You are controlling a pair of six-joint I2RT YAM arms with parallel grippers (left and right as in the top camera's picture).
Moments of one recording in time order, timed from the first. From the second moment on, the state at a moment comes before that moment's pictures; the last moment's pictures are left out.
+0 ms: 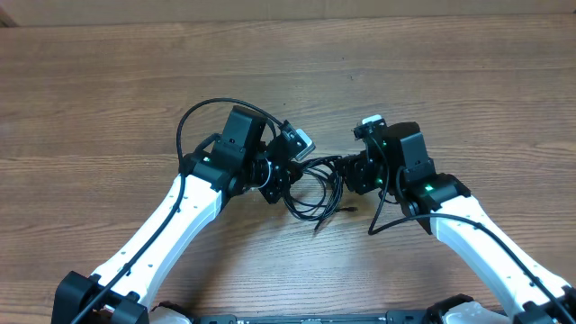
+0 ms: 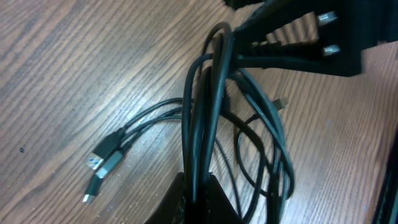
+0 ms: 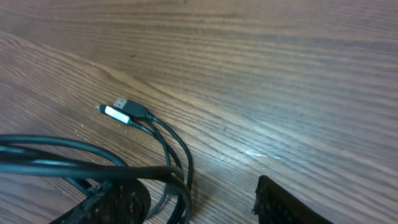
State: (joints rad) left arm -0.44 1.47 1.03 -0.58 0.49 0.31; right arm 0.37 1.36 0.77 -0.26 -0.21 0.09
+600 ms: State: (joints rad) left arm -0.44 1.47 1.03 -0.63 0.50 0.31; right arm 0.37 1.38 0.77 -0.18 -0.20 0.09
